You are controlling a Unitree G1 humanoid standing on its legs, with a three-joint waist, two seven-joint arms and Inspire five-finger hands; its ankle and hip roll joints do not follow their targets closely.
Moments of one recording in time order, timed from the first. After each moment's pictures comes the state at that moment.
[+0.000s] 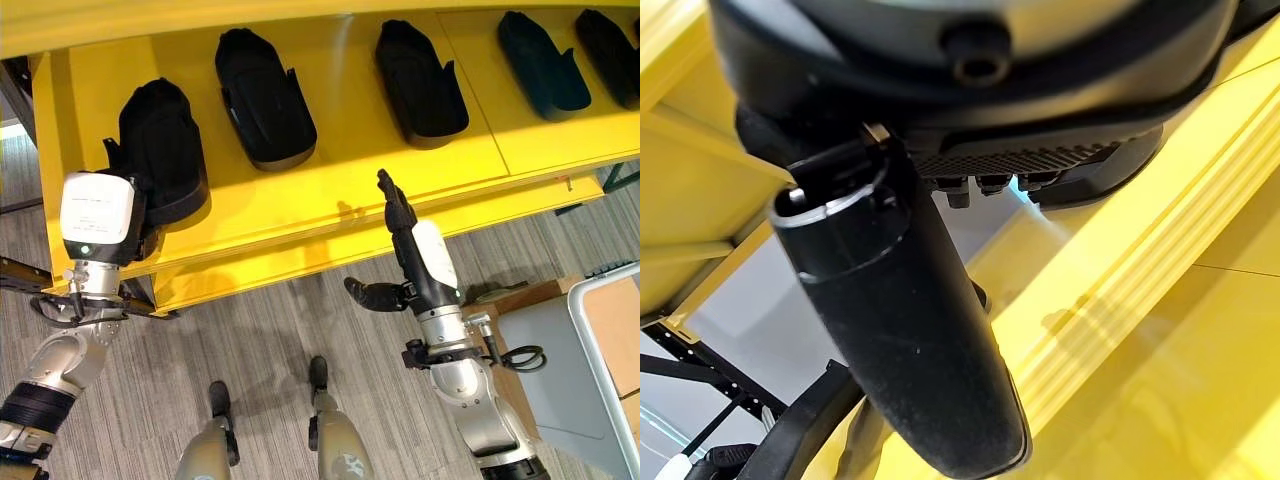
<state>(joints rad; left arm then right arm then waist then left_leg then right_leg) -0.34 0.72 -0.17 0.20 0.92 0.09 0.59 -0.01 -0.57 0.11 -0.26 -0.24 -0.18 -0.20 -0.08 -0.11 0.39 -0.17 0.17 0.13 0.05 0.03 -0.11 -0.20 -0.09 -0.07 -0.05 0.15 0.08</state>
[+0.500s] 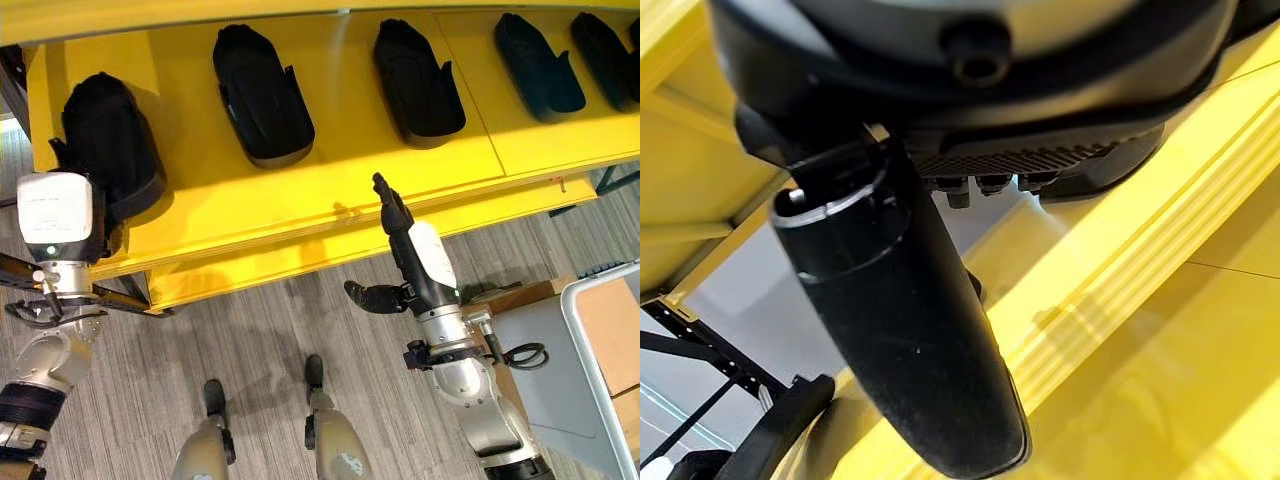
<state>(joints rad) -0.34 0.74 -0.07 0.29 0.91 0.17 0.62 -0.01 -0.60 0.11 -0.26 -0.23 -0.18 -0.18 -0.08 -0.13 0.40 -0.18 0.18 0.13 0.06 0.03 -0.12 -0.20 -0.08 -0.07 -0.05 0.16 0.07</state>
